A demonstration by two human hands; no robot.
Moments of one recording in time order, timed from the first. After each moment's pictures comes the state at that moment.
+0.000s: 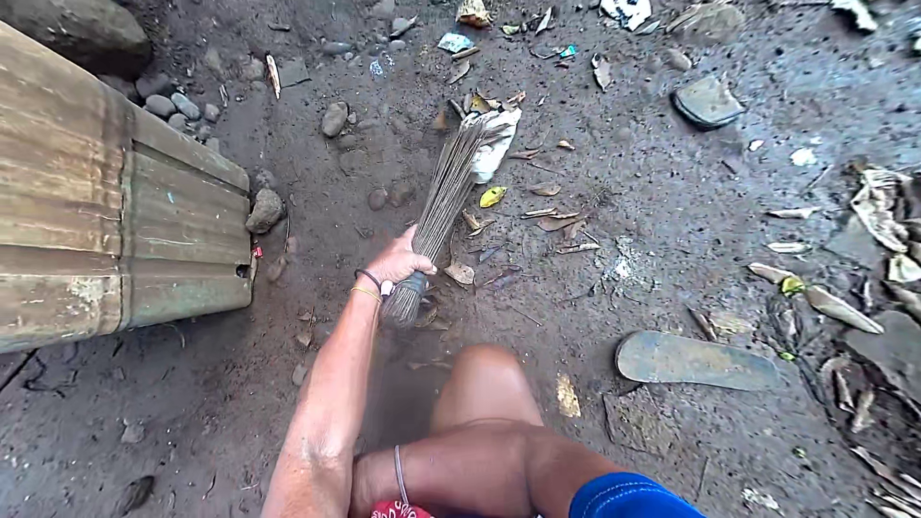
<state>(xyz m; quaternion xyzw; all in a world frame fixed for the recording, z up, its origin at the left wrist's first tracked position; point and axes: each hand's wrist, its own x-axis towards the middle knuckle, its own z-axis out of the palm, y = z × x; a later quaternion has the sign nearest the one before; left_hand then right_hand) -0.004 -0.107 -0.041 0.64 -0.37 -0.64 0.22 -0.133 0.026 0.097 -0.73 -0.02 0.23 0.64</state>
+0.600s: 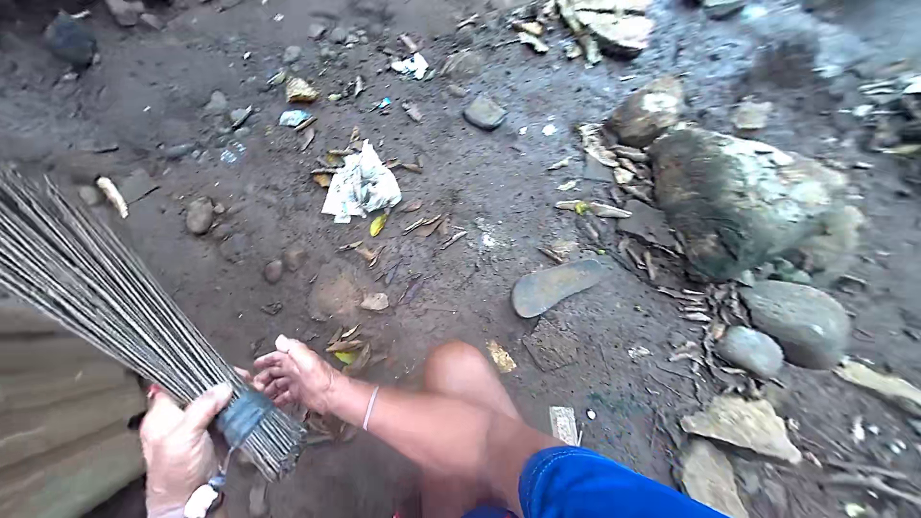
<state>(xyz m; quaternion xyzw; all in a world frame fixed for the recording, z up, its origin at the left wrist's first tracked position) 0.058 0.010 0.049 0.62 -0.40 -0.45 0.50 -0.079 -0.022 -0.007 -0.25 0.33 -0.30 0.86</state>
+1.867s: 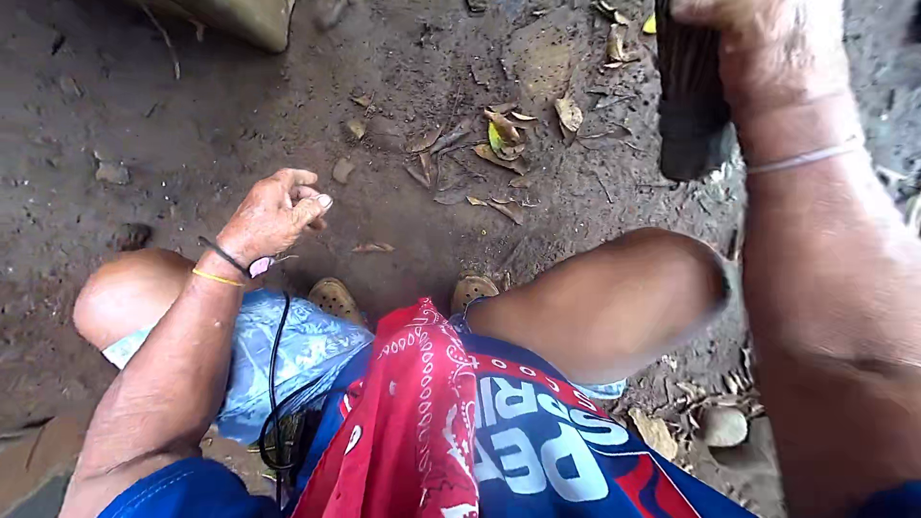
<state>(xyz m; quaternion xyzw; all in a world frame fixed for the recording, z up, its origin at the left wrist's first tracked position) 0.173 0.252 0.025 0.78 -0.32 -0.50 0.20 -0.164 -0.091 0.051 -0.79 0.47 -0.12 0.37</state>
